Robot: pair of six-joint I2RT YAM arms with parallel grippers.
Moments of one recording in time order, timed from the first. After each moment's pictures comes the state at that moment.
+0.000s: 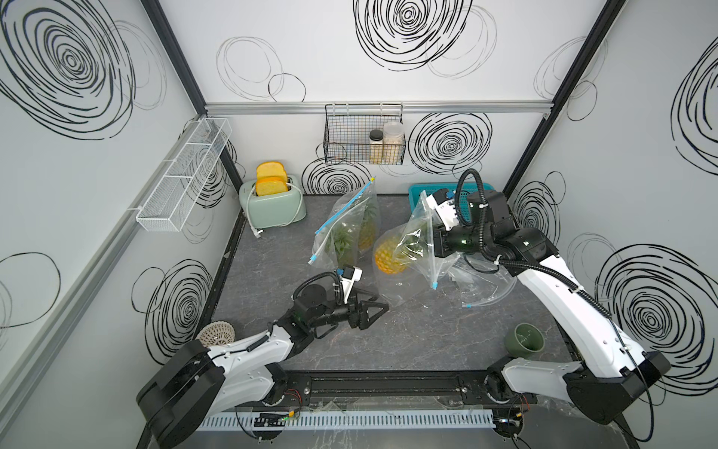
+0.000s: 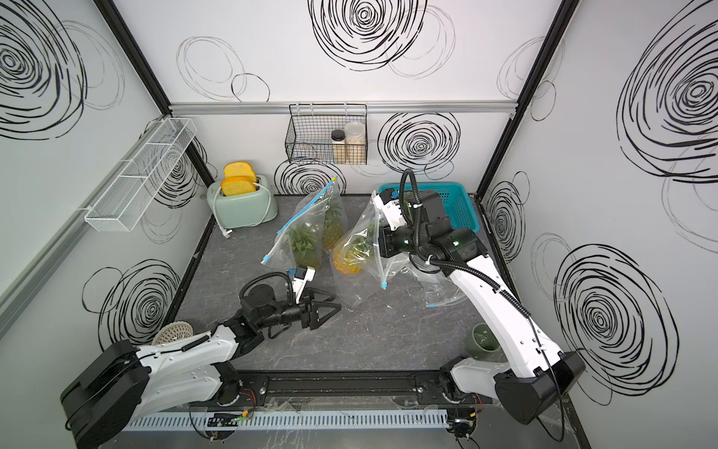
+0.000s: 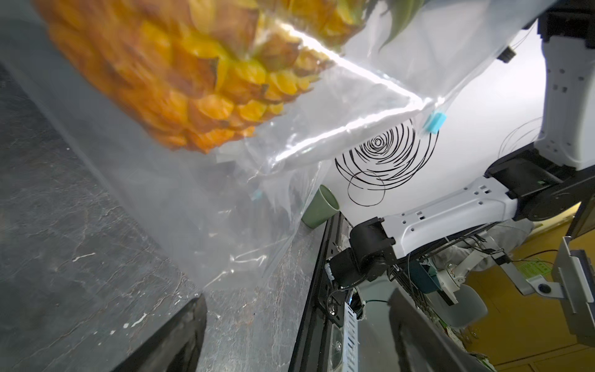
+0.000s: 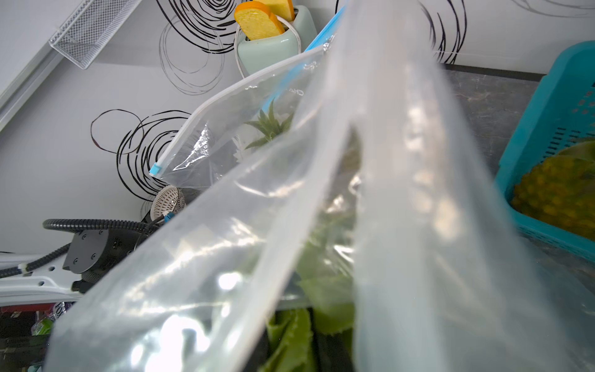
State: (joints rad) left arm -0.69 1.13 0.28 0.76 0.60 -0.74; right arm 0.51 1.25 1.47 -0.84 -0.45 0.23
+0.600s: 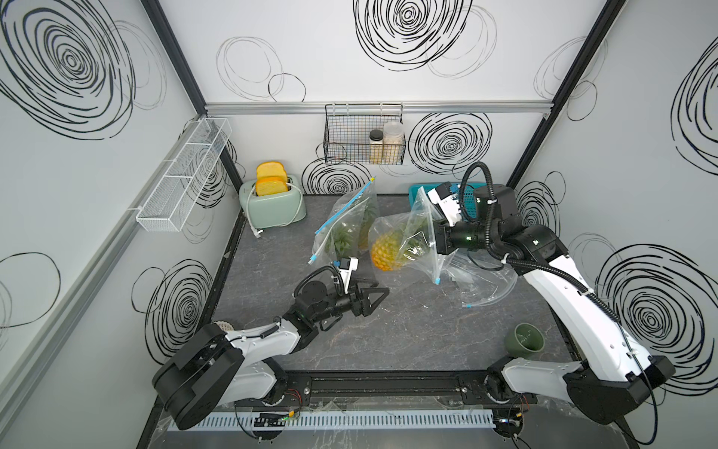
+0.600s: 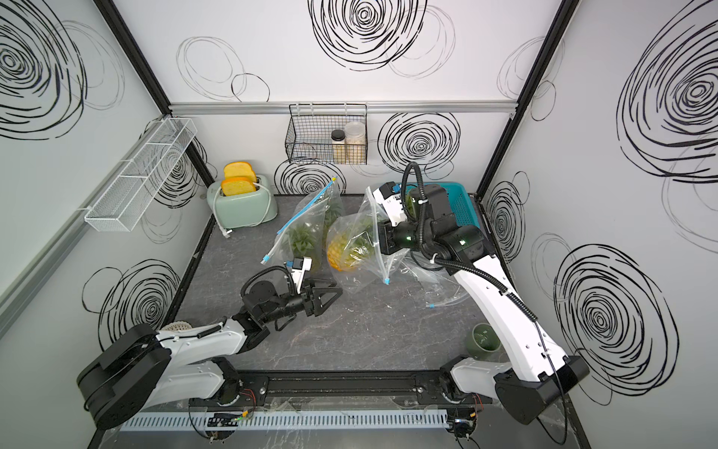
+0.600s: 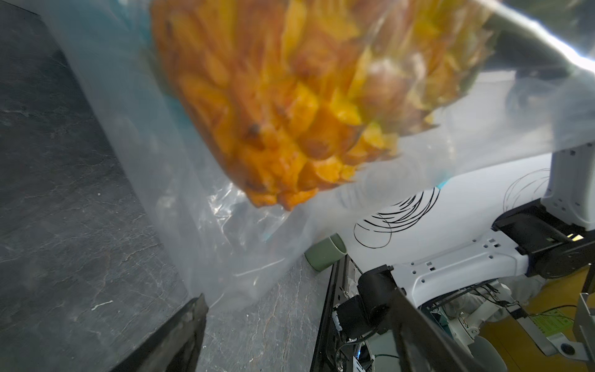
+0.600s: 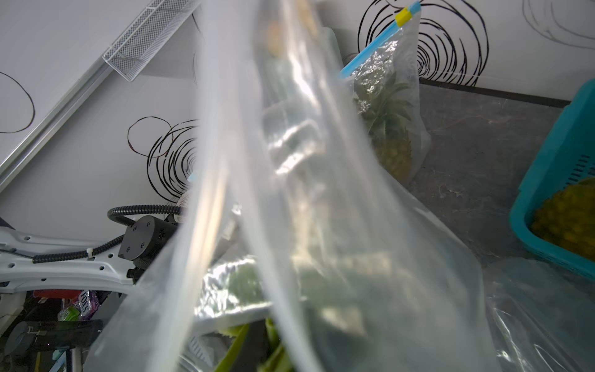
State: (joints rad) left arm -0.66 1.24 0.30 0.91 0.49 -0.79; right arm 0.52 1.25 1.55 -0.86 -0.49 0.24
